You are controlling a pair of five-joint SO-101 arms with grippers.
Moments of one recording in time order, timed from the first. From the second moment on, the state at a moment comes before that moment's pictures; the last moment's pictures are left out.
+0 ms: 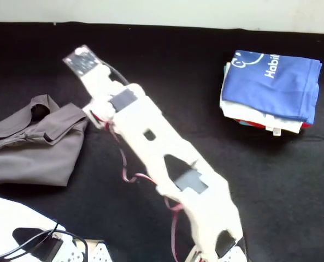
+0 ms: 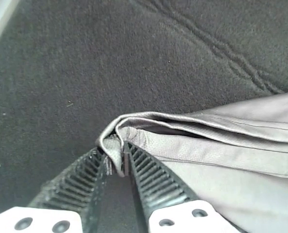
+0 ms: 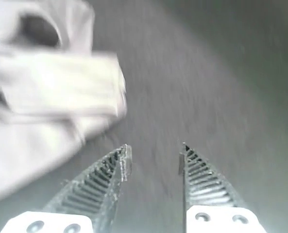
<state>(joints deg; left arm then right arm) -69.8 53.5 -88.5 96.7 -30.7 -47.0 35.1 -37.8 61.8 5.5</state>
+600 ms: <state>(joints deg) -70.8 53.8 -88.5 96.7 -30.7 -53.2 79.1 -83.9 57.8 5.2</state>
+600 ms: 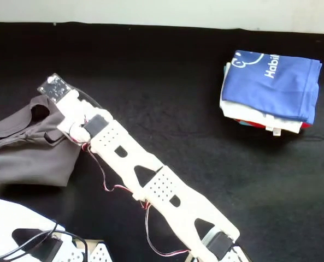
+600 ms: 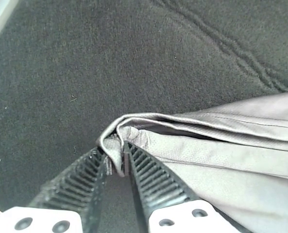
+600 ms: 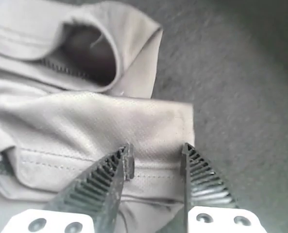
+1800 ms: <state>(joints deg) -53.2 53.2 -65.5 101.4 -21.0 -28.8 63.4 -94.0 92.7 12.4</state>
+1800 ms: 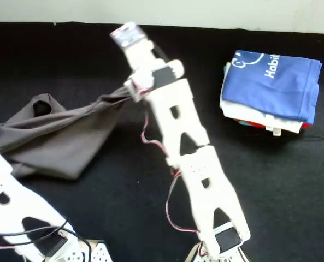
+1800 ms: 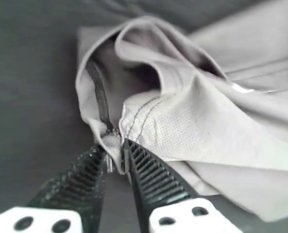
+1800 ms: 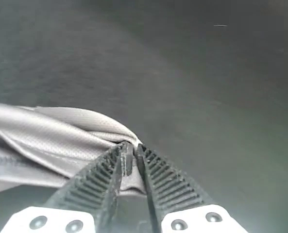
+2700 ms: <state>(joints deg) -19.9 -9.0 -56.3 90.0 -14.1 -8.9 18.3 -94.9 90.5 19.2</state>
